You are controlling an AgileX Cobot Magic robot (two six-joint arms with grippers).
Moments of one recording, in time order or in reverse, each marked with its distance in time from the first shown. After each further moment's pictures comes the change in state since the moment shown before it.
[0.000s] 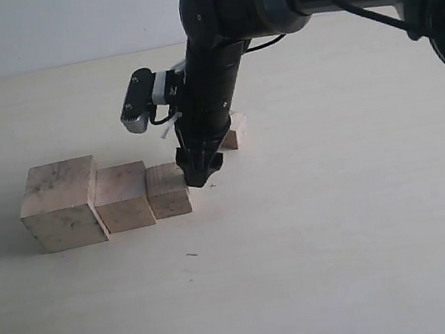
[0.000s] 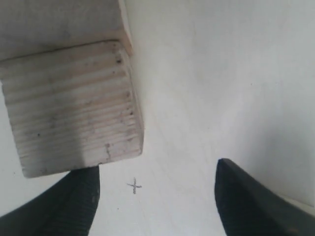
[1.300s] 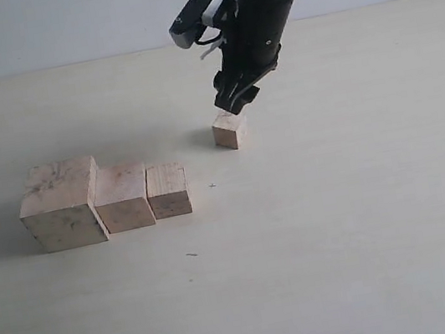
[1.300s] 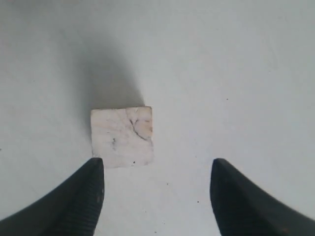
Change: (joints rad) left arm 0.000 0.000 0.000 0.000 0.000 0.000; right arm -0.151 -0.089 0.000 -0.150 -0.061 0.319
